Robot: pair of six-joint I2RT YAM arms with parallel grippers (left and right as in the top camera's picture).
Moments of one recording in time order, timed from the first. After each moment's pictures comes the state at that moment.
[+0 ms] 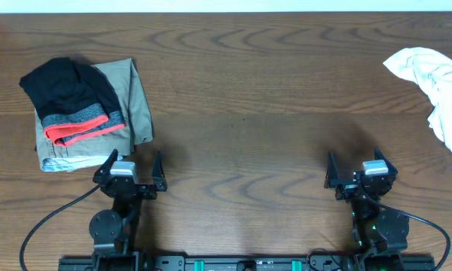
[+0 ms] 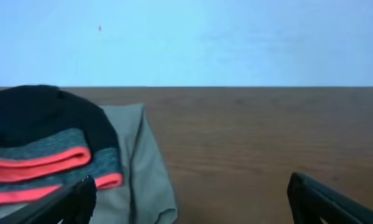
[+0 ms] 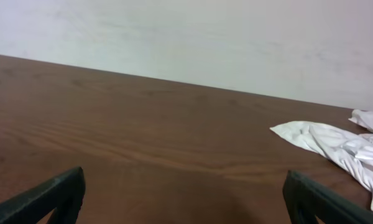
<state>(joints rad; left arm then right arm) 0.03 0.01 0.01 -0.09 0.10 -0.03 0.10 0.01 0.01 -0.07 0.01 -0.07</state>
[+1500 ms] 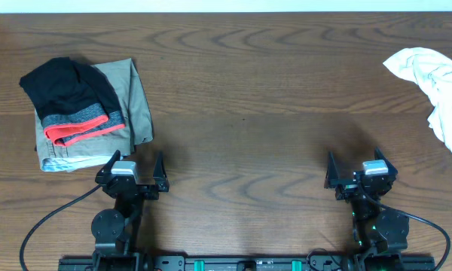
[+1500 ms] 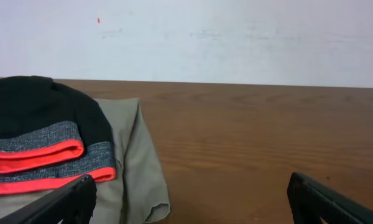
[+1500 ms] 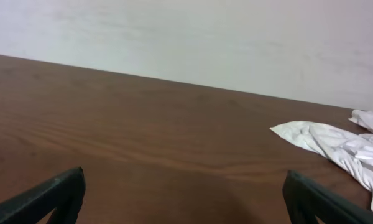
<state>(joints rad) -0.02 0.01 0.02 -0.10 0.07 -0.07 0.10 0.01 0.01 -0.07 0.01 -0.07</state>
